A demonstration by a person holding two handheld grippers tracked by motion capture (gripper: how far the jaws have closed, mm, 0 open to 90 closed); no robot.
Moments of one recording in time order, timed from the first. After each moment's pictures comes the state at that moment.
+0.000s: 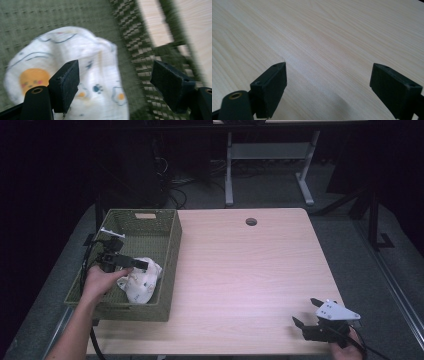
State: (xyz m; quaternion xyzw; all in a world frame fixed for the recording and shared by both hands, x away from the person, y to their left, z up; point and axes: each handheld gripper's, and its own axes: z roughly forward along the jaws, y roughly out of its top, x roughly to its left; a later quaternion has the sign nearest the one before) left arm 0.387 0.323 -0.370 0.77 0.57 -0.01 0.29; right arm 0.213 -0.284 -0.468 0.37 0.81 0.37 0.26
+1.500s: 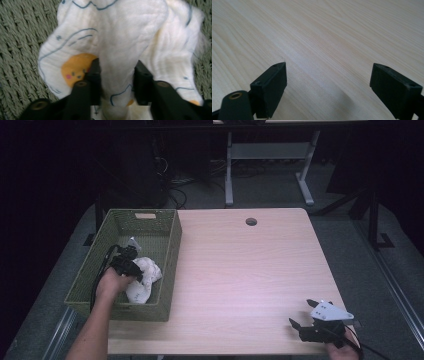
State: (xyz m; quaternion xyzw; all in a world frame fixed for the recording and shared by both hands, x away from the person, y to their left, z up) left arm 0.412 0.303 -0.421 0.81 0.58 0.04 0.06; right arm 0.214 -0.275 -0.473 0.36 0.82 0.36 0.25
